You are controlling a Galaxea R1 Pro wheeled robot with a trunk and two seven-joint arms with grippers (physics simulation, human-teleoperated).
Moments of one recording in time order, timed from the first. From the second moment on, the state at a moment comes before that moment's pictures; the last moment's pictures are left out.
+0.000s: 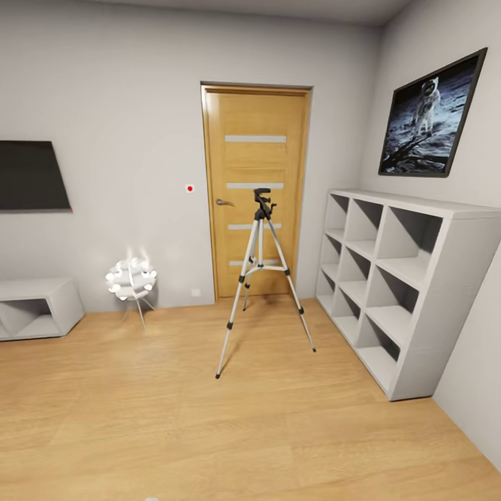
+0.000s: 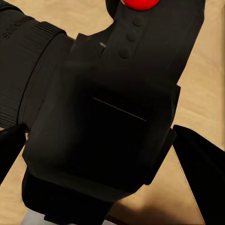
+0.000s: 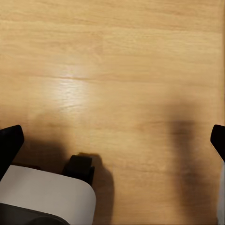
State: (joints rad) left arm -0.42 0.01 0.12 -0.02 0.35 0.00 0.14; right arm -0.35 -0.17 0.03 0.03 0.13 -0.07 0.21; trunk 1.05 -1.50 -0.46
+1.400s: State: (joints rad) left arm -0.42 0.01 0.12 -0.02 0.35 0.00 0.14; right arm -0.35 -0.16 0.03 0.03 0.13 -0.07 0.20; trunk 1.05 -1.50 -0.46
